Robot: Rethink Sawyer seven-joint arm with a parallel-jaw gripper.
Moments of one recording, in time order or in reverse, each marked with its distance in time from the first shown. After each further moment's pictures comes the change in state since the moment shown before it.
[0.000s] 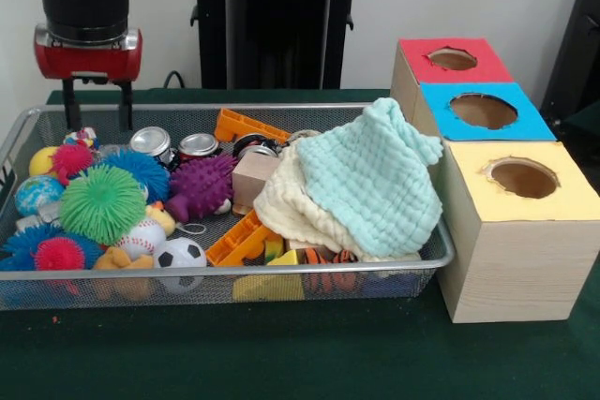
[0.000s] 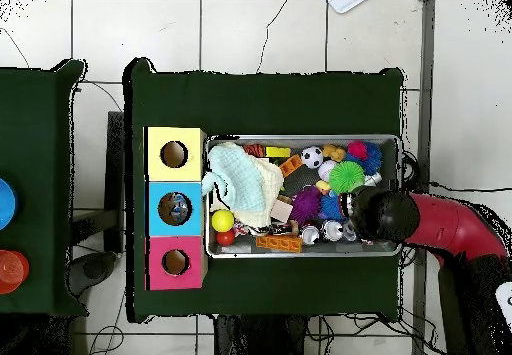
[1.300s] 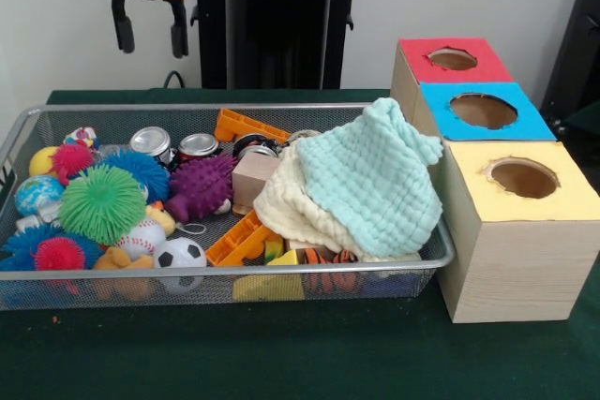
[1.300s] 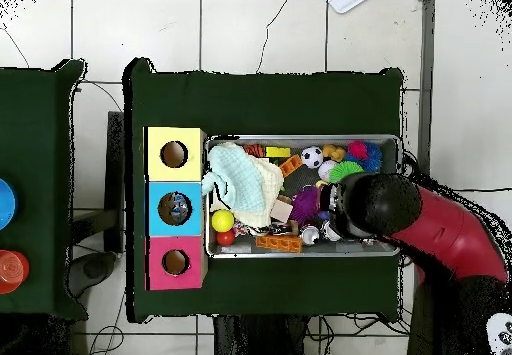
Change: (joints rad) arm 0.250 -0.132 -0.261 0.001 0.416 0.169 0.001
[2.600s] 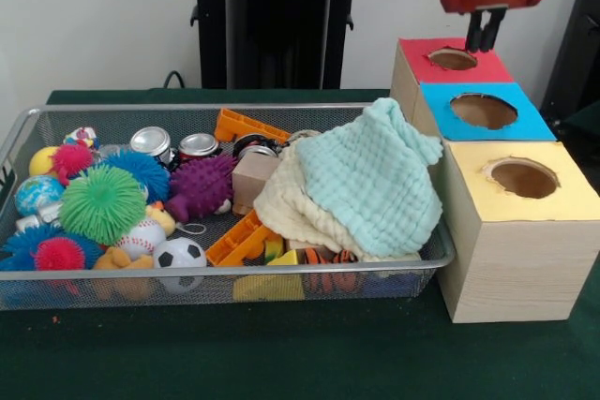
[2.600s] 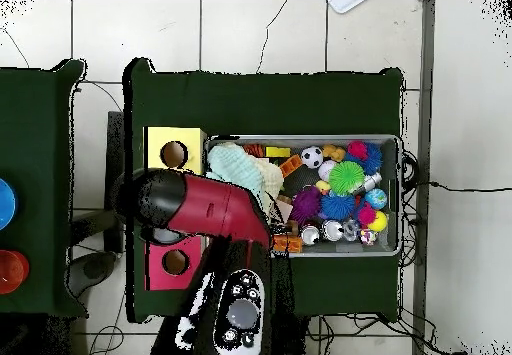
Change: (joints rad) arm 0.637 0.115 -0.195 0.016 0.394 0.157 0.088
